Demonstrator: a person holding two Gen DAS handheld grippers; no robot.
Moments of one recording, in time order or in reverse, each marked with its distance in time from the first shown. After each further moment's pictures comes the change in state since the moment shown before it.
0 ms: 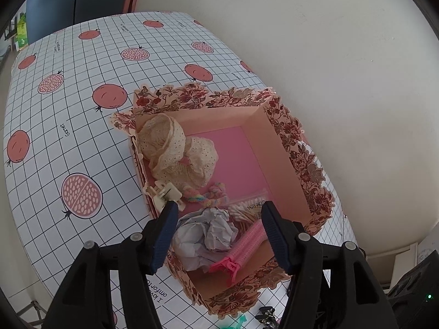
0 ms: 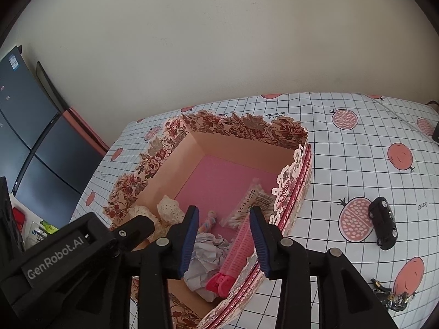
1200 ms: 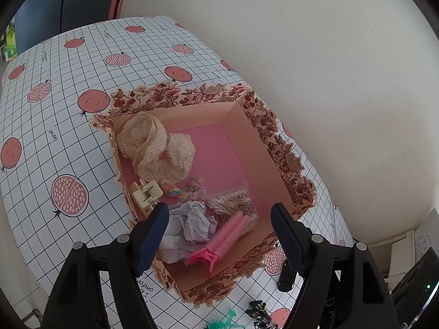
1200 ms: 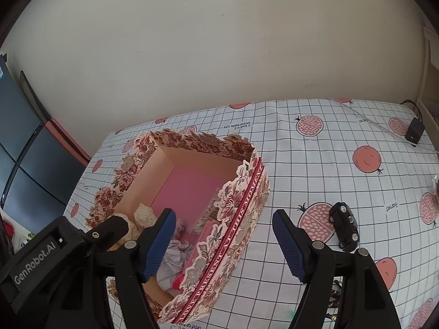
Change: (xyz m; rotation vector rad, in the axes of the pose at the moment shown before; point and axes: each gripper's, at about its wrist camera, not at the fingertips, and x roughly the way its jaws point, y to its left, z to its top) left arm -0.008 -0.024 -0.013 0.054 -0.002 -0.048; right arm -0.028 -0.033 0.011 0.056 -0.029 -0.116
